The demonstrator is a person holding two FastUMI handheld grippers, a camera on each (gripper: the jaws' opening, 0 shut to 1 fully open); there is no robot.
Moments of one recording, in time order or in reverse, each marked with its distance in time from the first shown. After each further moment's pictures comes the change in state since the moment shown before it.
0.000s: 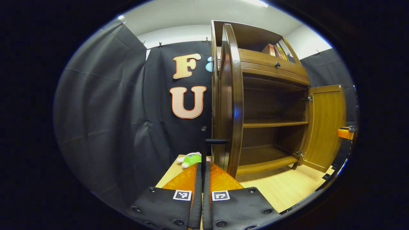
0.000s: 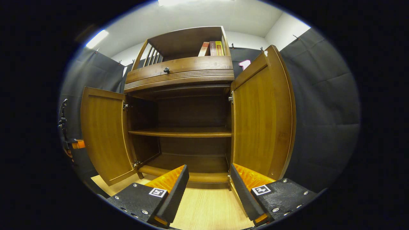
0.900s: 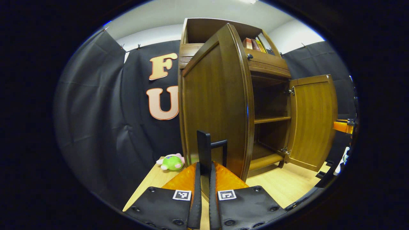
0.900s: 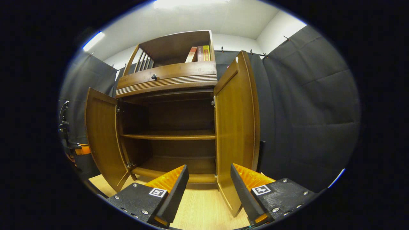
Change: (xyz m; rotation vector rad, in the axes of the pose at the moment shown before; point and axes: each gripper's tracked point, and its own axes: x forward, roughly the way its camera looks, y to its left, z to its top) left arm 0.015 -0.089 0.004 0.037 0.016 -0.122; right arm -0.018 -0.039 0.011 0.023 -0.030 -0.069
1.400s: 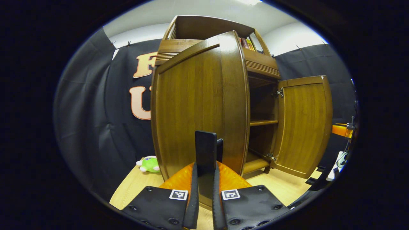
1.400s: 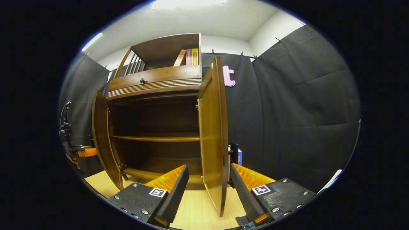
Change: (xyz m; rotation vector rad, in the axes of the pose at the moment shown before) left arm 0.032 -0.078 0.002 -0.030 -0.008 -0.149; right arm -0.019 -0.041 0.009 -0.003 -0.027 -0.075
